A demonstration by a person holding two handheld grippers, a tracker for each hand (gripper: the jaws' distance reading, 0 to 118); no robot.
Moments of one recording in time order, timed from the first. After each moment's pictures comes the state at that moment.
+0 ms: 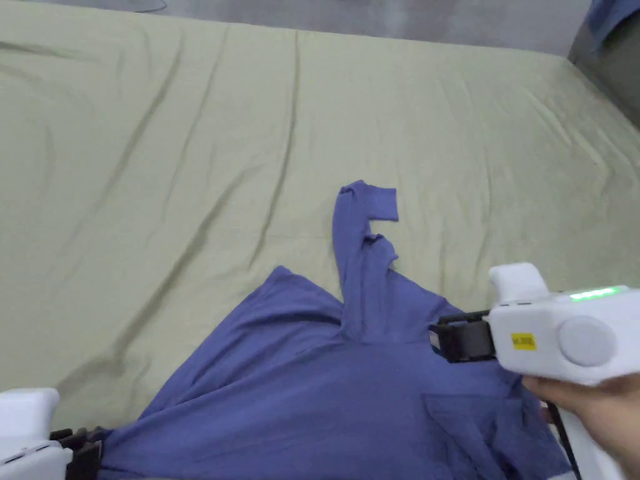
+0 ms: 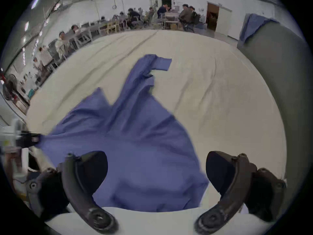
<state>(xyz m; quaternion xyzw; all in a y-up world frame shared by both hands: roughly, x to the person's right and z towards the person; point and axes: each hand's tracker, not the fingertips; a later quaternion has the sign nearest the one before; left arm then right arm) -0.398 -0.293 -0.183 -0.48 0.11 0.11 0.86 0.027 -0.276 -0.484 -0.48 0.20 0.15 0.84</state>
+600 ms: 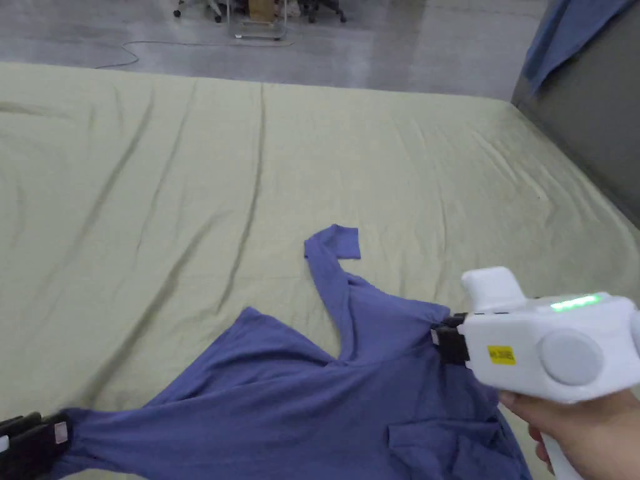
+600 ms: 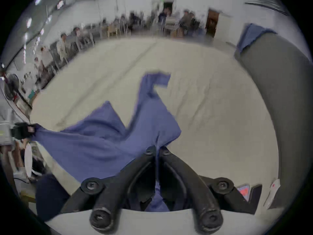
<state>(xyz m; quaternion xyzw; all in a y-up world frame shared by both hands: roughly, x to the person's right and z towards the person) -0.381 -0.200 -0.182 -0.37 0.09 0.22 0.90 0.052 -0.176 -0.389 -0.39 0.23 0.08 0.89</state>
